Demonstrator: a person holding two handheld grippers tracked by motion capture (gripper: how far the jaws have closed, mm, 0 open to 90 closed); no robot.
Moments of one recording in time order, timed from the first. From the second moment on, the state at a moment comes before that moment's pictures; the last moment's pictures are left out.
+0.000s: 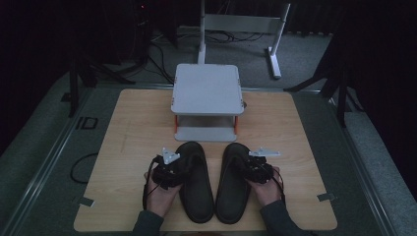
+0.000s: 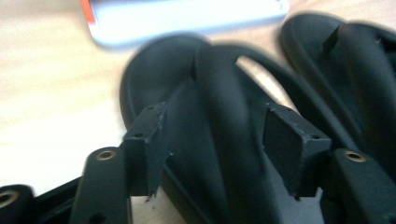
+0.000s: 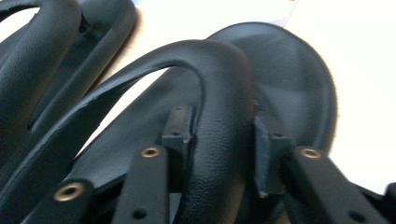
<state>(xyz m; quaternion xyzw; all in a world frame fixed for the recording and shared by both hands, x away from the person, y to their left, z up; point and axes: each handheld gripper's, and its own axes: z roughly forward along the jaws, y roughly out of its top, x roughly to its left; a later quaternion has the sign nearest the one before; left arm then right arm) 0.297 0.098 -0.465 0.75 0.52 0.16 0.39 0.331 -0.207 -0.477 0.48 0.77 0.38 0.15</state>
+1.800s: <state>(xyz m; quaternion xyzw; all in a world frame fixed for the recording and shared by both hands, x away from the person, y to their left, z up) 0.303 0.127 -0.462 0.74 0.52 0.17 0.39 0.341 -0.141 -0.479 0.44 0.79 0.40 0.12</state>
